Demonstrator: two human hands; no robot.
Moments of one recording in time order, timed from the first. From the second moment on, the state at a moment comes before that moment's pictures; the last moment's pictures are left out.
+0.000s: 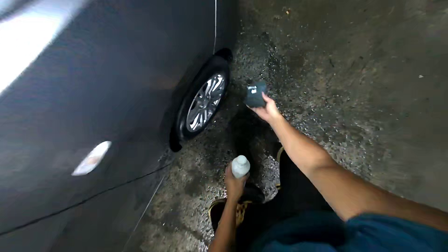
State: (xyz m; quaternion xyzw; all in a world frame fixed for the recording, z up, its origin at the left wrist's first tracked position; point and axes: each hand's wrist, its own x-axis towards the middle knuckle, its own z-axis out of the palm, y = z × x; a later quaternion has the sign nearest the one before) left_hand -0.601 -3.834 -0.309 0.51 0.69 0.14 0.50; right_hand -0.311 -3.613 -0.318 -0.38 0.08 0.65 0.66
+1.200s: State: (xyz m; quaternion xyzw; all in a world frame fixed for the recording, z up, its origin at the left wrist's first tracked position) left_hand -0.650 -3.747 -0.548 0.63 0.67 0.19 0.35; right_hand -0.420 -3.385 -0.452 -0.29 -0.73 -0.17 0.60
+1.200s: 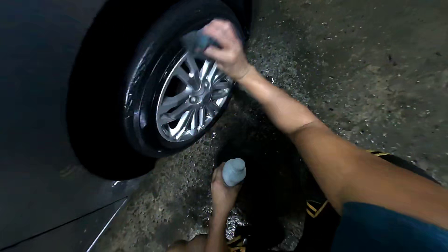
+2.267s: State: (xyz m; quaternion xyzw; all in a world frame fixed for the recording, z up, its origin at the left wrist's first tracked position) left_hand -0.688 -3.770 -0.536 0.66 0.60 -0.03 0.45; right_hand -0.403 -3.374 -0.544 -0.77 -0.41 0.11 0.47
